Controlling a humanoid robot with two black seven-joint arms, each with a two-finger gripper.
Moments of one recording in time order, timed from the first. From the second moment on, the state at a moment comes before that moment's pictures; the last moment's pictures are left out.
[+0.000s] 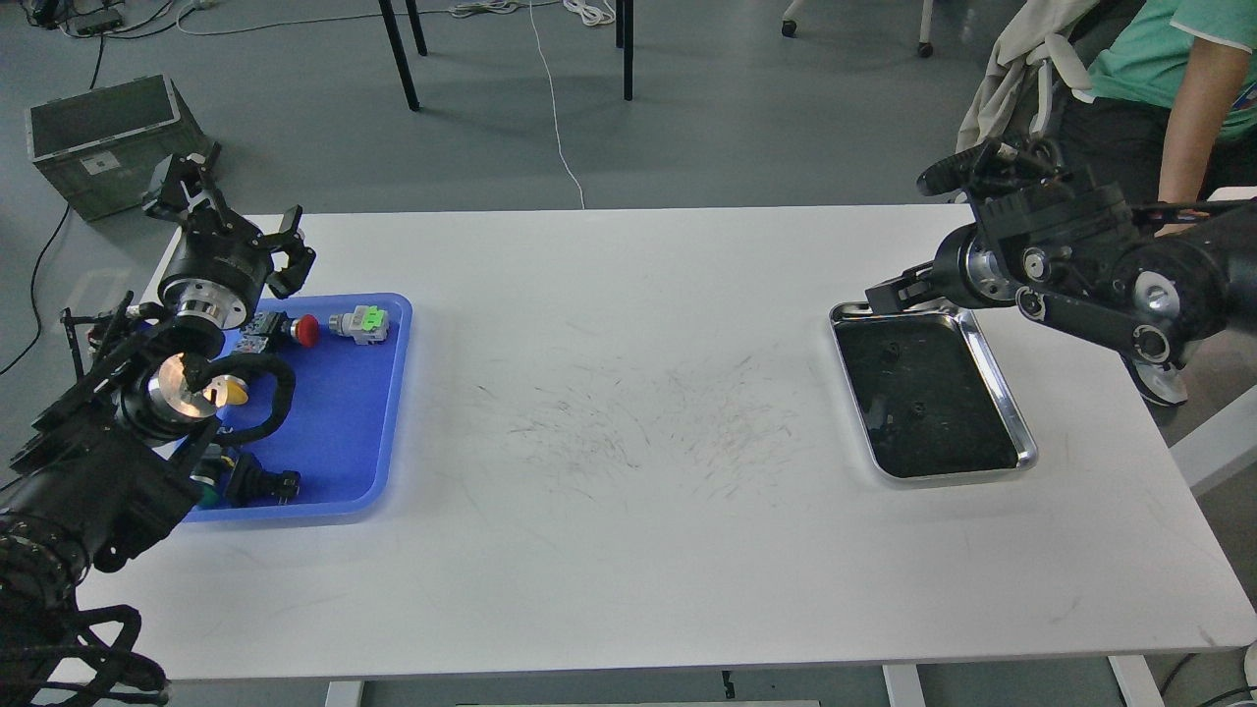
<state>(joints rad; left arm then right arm) -0.70 0.29 -0.96 -0.52 0.08 -0.27 -0.35 1.41 -0.40 -0.52 0.86 -1.17 0.33 -0.12</state>
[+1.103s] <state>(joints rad) -0.70 0.28 -0.96 -0.52 0.08 -0.27 -0.35 1.12 -0.19 -0.53 0.55 -1.16 0.11 -0.12</state>
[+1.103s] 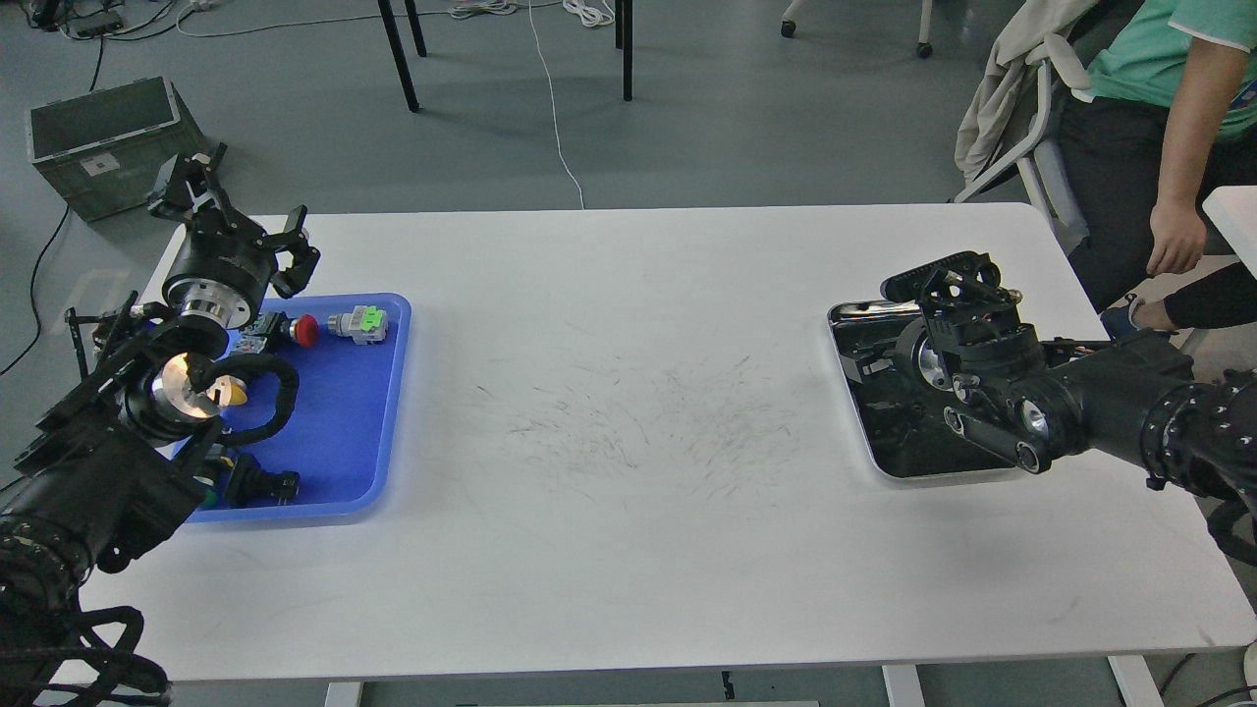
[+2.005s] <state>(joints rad) -0.70 0.29 -0.96 -0.53 0.08 -0.27 -0.35 1.15 -0.20 -0.54 0.57 -1.16 0.15 -0.11</state>
